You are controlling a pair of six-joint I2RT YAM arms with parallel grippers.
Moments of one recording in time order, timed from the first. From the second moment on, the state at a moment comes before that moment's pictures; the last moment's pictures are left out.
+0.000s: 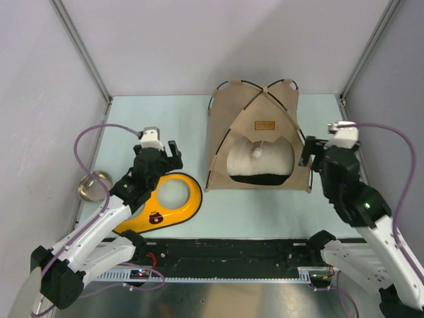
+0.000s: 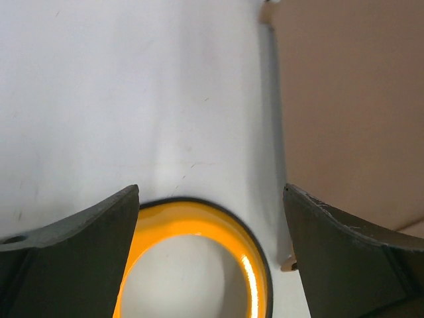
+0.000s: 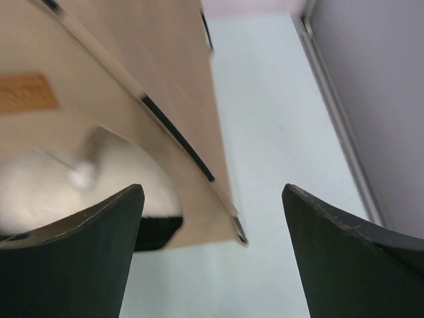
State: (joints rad) left arm -0.55 0.92 0.69 -0.15 -0.40 -0.35; right arm 0.54 0.75 1.03 -0.68 0.68 0.20
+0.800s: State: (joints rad) left arm -0.39 1.01 0.53 -0.66 -0.51 -0.74; right arm 0.54 0.73 1.16 -0.46 0.42 0.25
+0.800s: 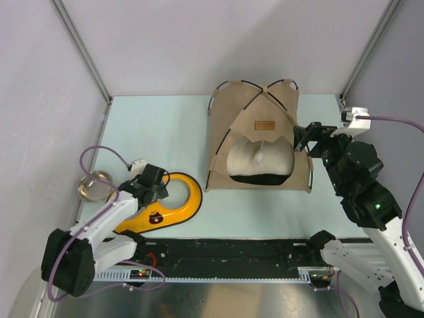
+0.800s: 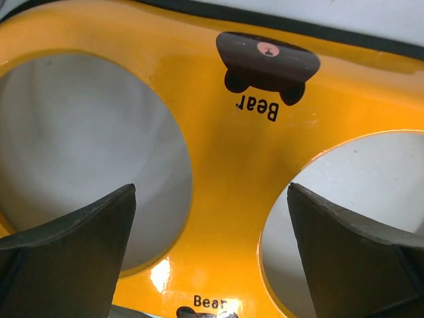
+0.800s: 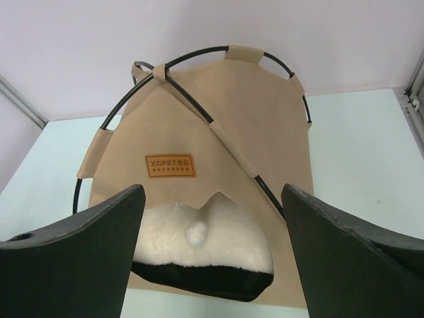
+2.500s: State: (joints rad) left arm -0.30 1.20 0.65 -0.47 -0.35 -0.56; right arm 0.43 0.85 1.16 -0.33 0.32 0.19
